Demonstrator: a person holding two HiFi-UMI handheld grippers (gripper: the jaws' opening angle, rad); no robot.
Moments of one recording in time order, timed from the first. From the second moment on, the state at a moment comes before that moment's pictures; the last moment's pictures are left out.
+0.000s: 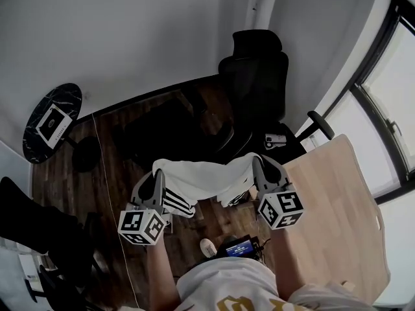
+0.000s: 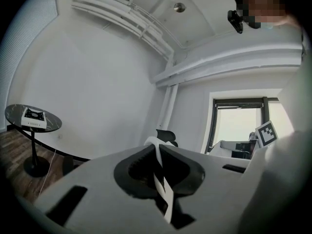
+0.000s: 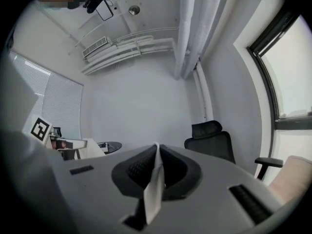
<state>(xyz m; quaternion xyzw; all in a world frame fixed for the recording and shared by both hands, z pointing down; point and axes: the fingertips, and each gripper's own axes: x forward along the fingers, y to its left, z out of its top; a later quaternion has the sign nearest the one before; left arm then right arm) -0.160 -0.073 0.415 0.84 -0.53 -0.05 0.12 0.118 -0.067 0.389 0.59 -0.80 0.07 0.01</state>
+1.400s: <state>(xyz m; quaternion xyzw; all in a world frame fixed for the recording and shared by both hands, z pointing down) -0.171 -0.122 0.350 0.86 -0.49 -0.09 0.08 0.118 -0.136 0.325 0.60 -0.80 0.02 -0.05</state>
